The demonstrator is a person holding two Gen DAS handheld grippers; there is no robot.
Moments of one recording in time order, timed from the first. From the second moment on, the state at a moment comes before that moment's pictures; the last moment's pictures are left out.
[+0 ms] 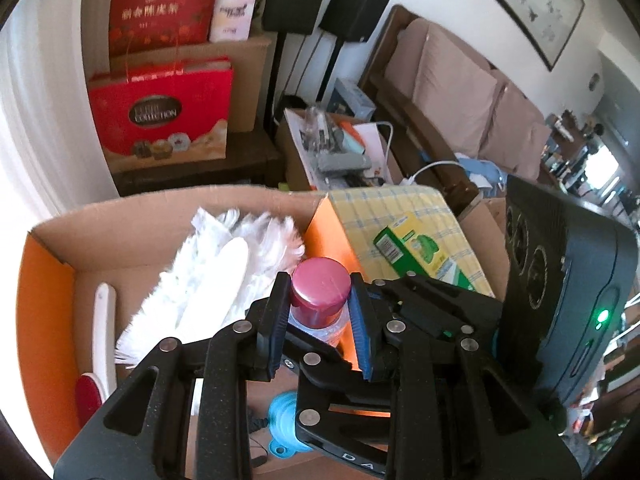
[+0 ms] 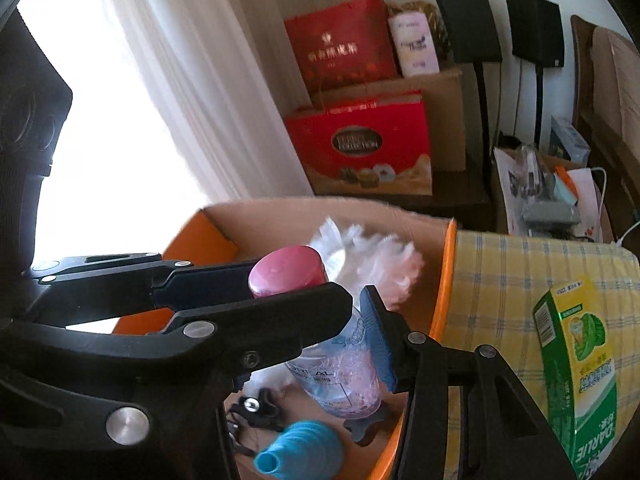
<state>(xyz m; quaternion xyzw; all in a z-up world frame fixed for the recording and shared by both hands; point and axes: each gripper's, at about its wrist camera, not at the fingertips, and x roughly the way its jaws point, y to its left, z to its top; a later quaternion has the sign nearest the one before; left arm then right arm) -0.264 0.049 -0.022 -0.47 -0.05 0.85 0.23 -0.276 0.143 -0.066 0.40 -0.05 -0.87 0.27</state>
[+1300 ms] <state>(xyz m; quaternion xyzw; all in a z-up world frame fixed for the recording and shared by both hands) -0.272 0.011 -0.018 -0.47 -0.13 0.86 0.16 -0.208 0.257 -0.027 0.38 -0.05 -0.91 0.17</state>
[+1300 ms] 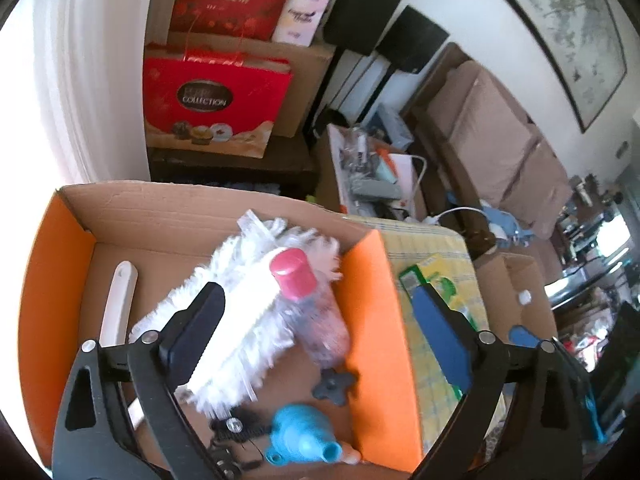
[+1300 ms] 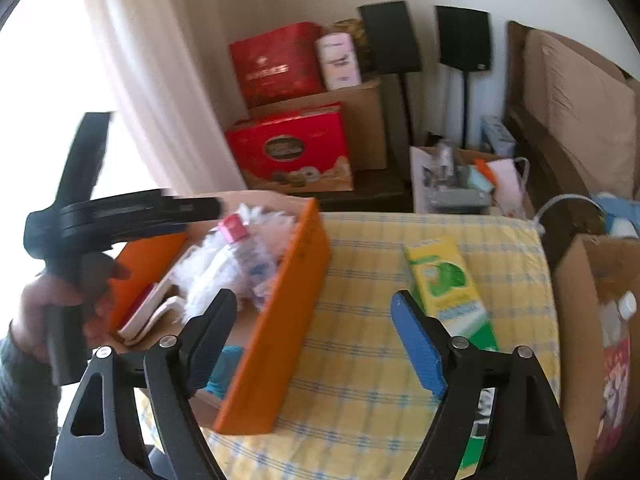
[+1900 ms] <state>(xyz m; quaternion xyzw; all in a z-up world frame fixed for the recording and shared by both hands) -0.198 0.061 0.016 -0.43 -0.05 0.89 0.17 -0.182 0.315 -0.020 0.38 -0.04 -0.92 0.09</state>
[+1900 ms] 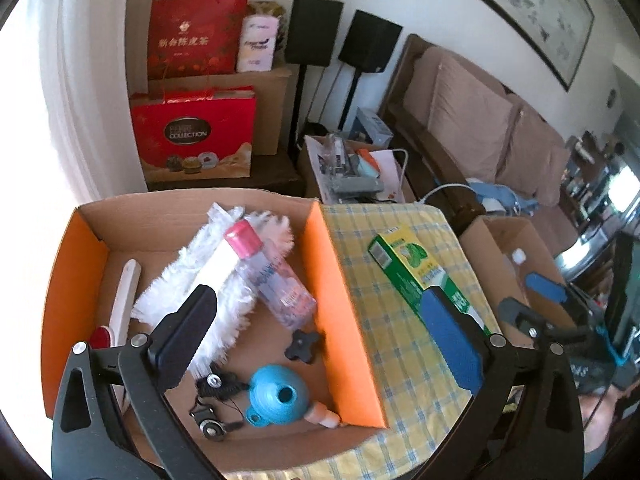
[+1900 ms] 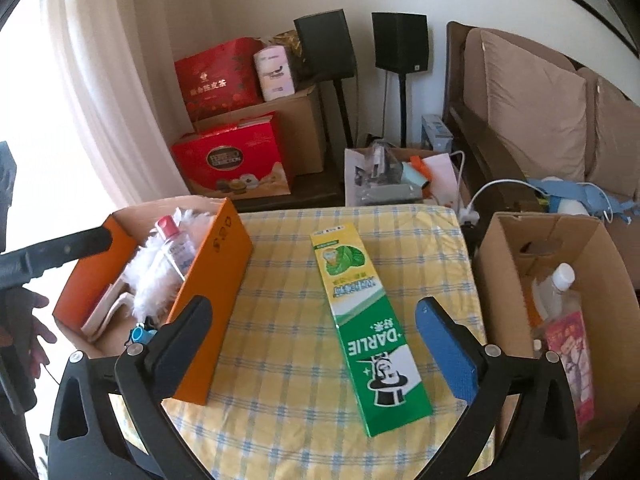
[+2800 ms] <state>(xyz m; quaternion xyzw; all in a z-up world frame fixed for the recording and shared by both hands) -0.151 0.141 -0.004 -0.45 -0.04 0.86 0.23 -0.160 0.375 -0.062 0.42 -0.05 -0.91 0.05</state>
